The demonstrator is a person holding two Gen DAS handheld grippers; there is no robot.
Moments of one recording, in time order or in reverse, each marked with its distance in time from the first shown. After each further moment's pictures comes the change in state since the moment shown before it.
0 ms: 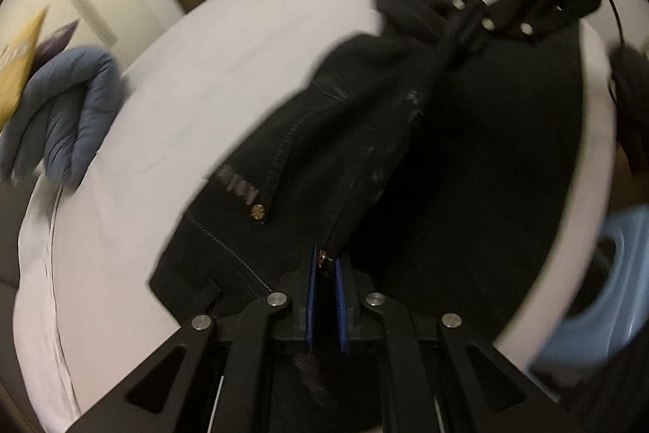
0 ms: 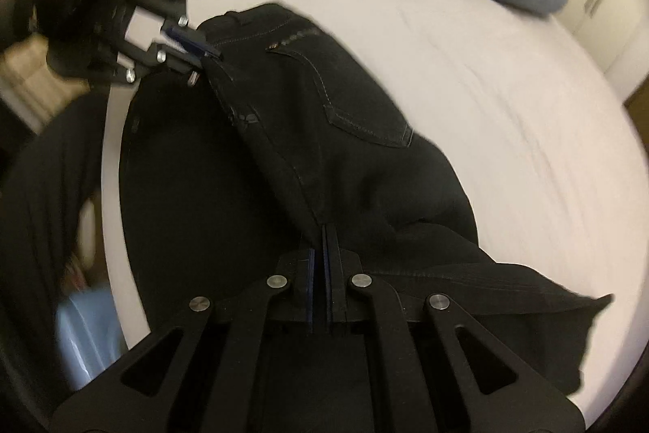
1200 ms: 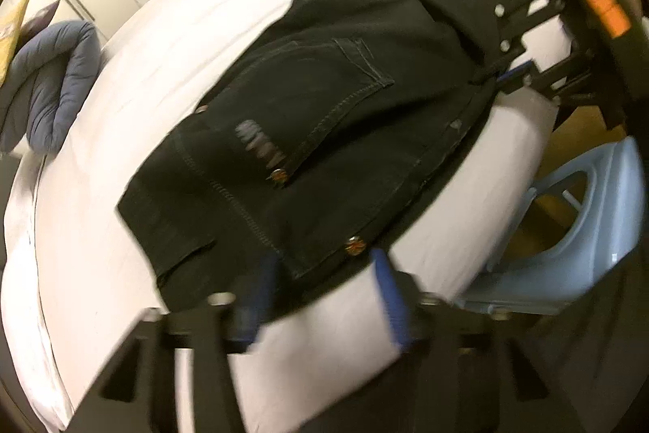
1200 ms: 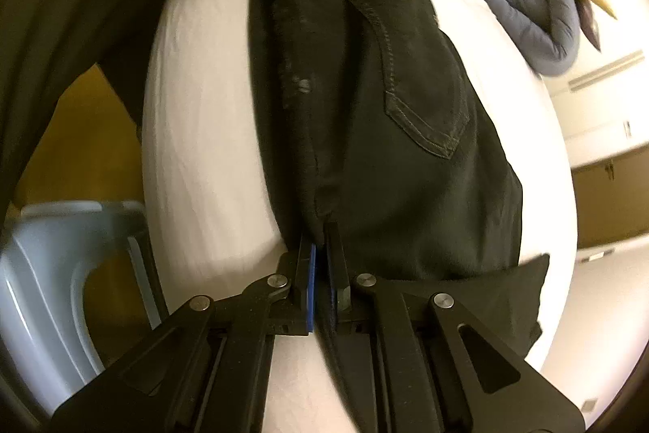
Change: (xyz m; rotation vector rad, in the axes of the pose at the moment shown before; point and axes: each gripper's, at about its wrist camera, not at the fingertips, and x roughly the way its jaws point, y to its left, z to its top) left arm -0.029 -0.017 -0.057 -0.013 0.114 -0.073; right arm 0.063 0.190 -0.040 -0.230 0.119 -0.283
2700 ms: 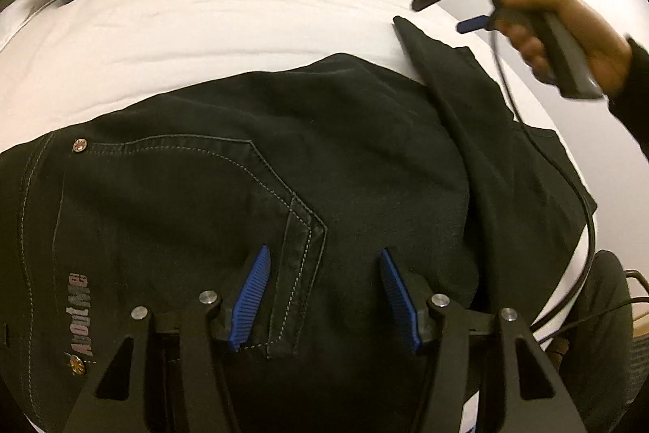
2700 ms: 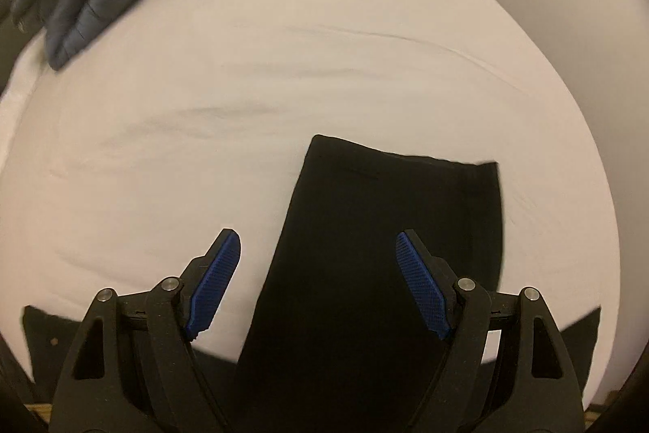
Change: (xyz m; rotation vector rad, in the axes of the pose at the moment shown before) left arm 0.088 -0.009 0.112 -0.672 -0.158 -0.207; right arm 0.108 -0.434 -0.153 1.405 0.177 -0.063
